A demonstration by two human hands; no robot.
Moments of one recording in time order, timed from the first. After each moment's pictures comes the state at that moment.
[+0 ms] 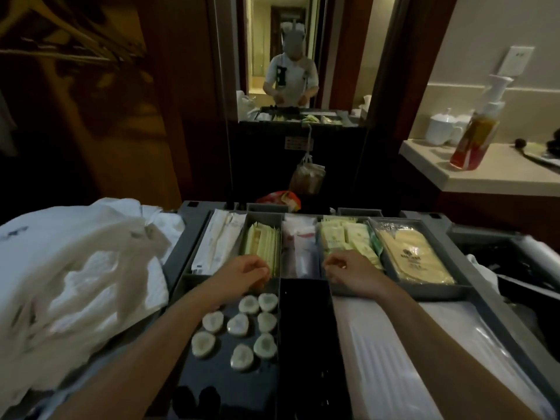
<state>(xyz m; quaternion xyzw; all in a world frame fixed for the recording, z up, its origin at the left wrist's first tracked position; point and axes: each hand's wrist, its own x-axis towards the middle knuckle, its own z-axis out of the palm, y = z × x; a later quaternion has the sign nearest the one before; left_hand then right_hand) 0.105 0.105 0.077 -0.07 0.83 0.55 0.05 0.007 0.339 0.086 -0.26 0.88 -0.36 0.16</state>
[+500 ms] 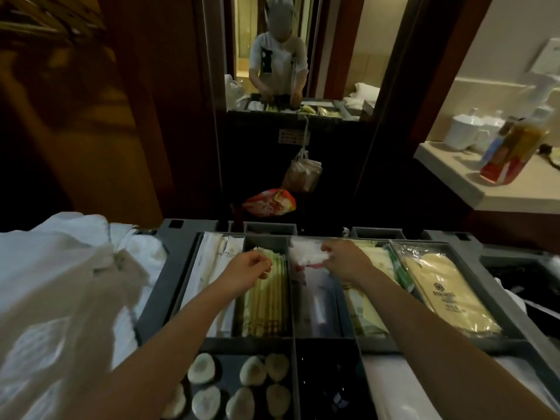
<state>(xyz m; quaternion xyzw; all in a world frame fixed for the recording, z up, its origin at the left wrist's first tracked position) -0.037 0.049 0.050 -0.14 0.81 0.56 0.02 -0.152 0.248 0.047 -0.21 0.97 -0.10 0.06</state>
